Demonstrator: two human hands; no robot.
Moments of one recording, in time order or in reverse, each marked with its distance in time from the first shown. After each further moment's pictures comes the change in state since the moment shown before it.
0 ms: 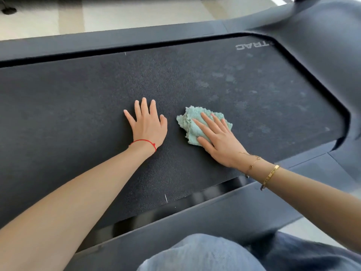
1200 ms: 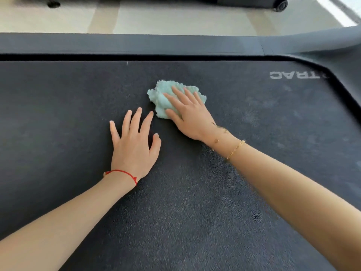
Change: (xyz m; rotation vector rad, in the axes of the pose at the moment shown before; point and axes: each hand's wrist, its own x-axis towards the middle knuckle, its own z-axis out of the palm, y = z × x) left_hand 0.058 0.033 0.029 0.083 0.160 -0.082; right_hand 0.232 0.046 -0.025 -0.012 0.083 -0.271
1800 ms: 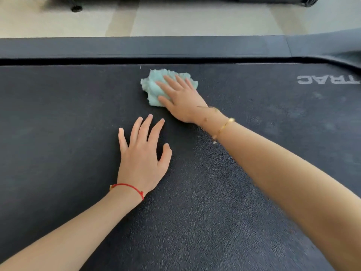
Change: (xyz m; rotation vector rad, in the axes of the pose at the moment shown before) left_hand 0.004 -0.001 -0.002 -0.001 -0.001 -0.028; right_hand 0.088 -0.015 0.004 -0.008 -0.081 -0.109
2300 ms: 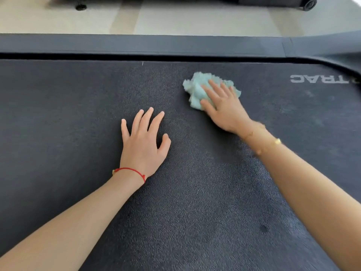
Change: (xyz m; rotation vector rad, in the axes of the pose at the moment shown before) left_hand -0.001 0.002 0.001 -0.016 0.023 -0.005; right_hand -0.086 0.068 -0.010 0.035 0.107 0.156
